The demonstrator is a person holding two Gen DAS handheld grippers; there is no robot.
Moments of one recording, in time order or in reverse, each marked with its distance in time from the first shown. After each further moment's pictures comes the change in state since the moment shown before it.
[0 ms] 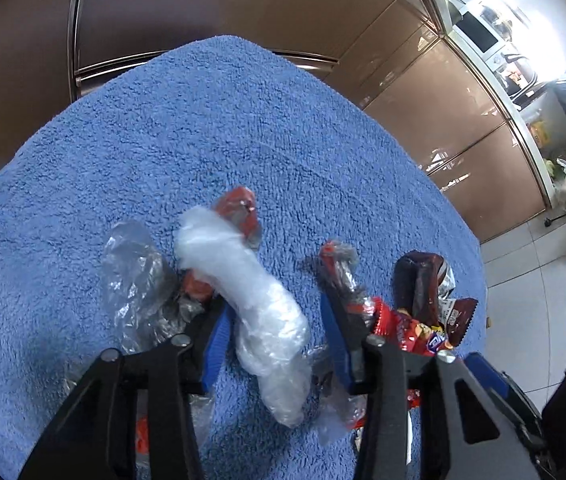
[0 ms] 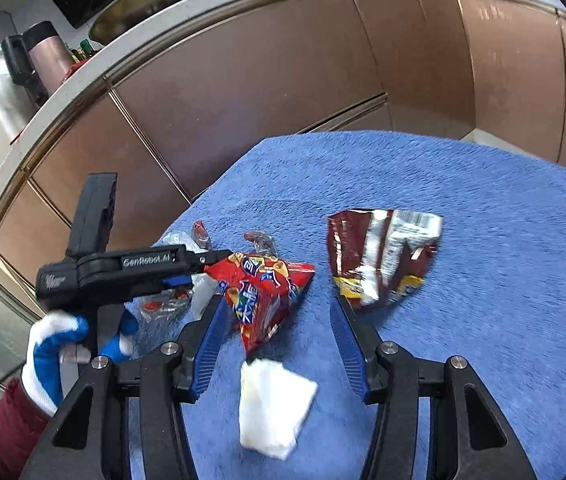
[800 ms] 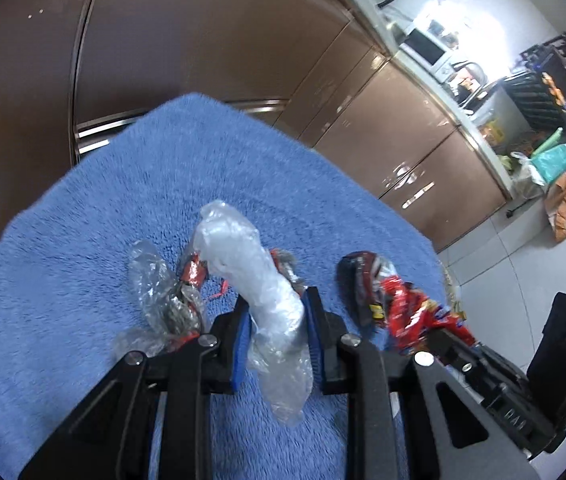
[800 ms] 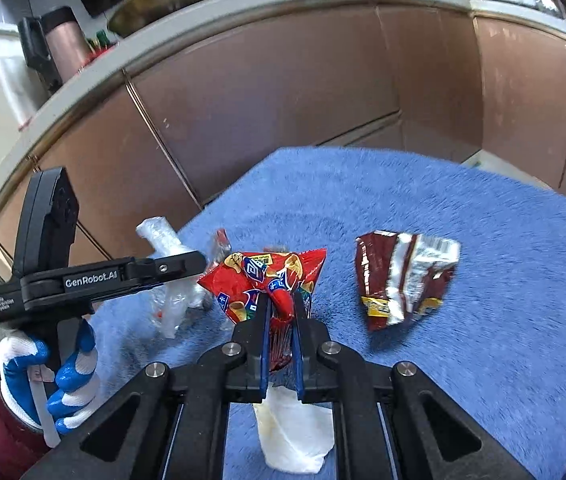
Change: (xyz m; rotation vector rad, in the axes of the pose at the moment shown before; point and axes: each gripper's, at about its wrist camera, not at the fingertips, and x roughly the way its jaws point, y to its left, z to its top) left arm -0.091 -0.006 -0.035 0.113 -0.148 -0.105; right arm -0.020 0.032 -0.001 -0.070 -0.052 -0.041
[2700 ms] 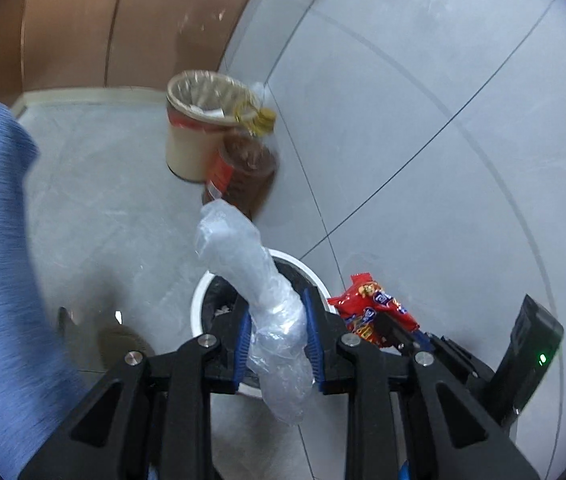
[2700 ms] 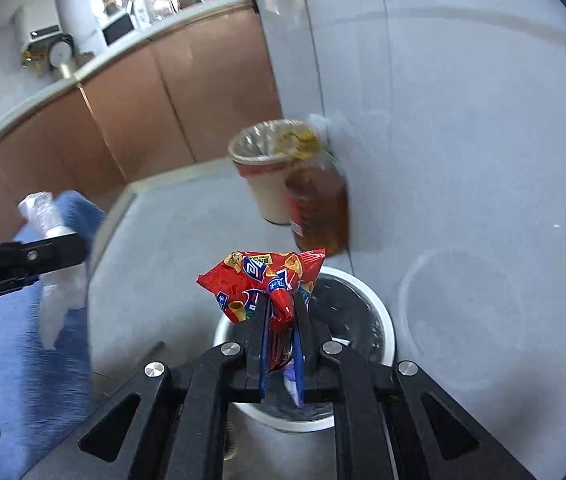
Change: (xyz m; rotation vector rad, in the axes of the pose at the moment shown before) left arm 0.244 -0.483 -0.236 0.690 0.518 -0.394; right arm -0.275 -0.286 -0.256 0.705 -0.216 -0.862
